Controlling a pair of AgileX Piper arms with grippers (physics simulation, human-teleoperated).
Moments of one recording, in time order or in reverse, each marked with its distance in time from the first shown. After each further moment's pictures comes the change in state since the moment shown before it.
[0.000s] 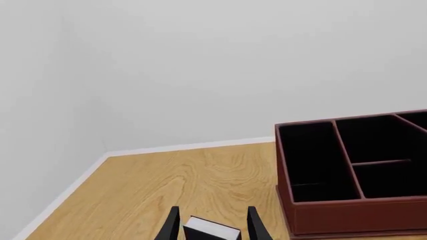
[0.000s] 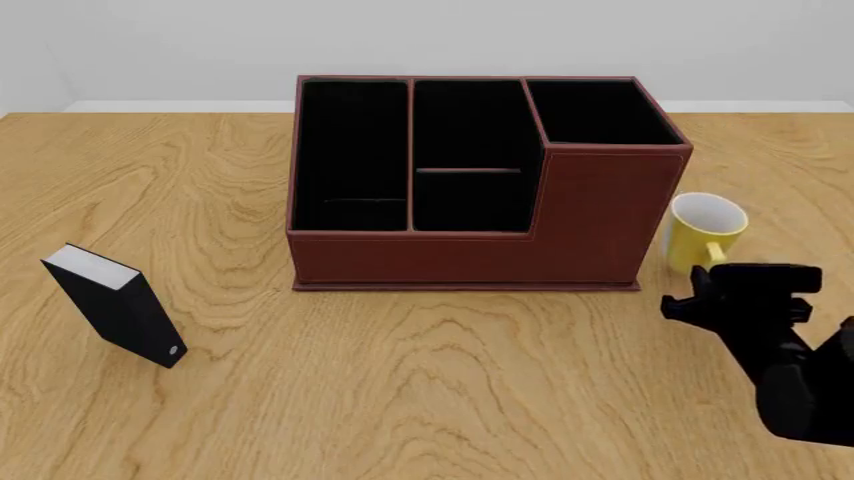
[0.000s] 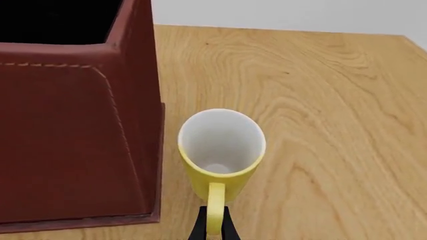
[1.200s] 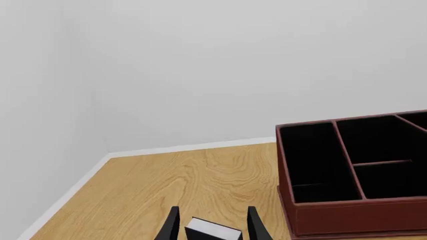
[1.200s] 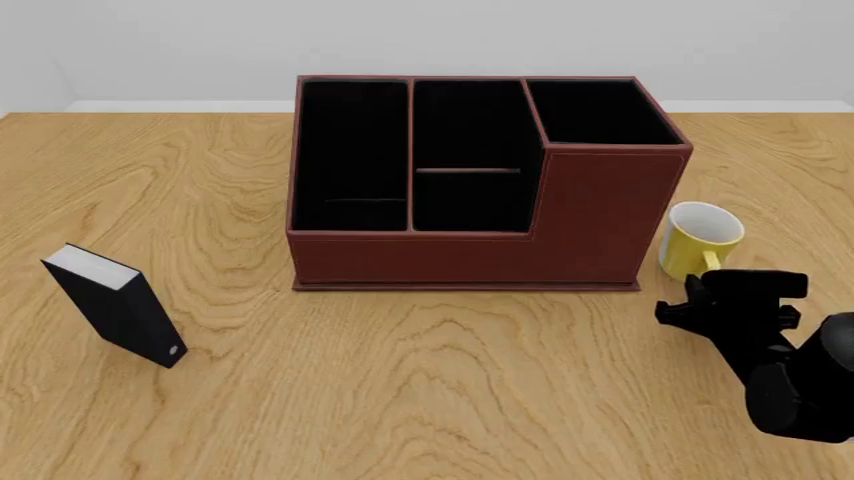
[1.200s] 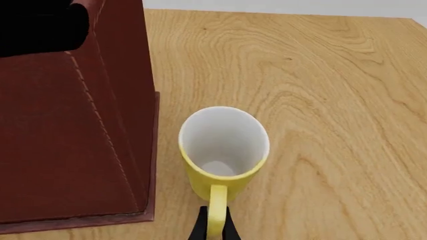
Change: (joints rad) left arm 0.002 0.000 -0.014 0.011 0.007; right arm -0.005 0.092 -0.041 -0.011 0.006
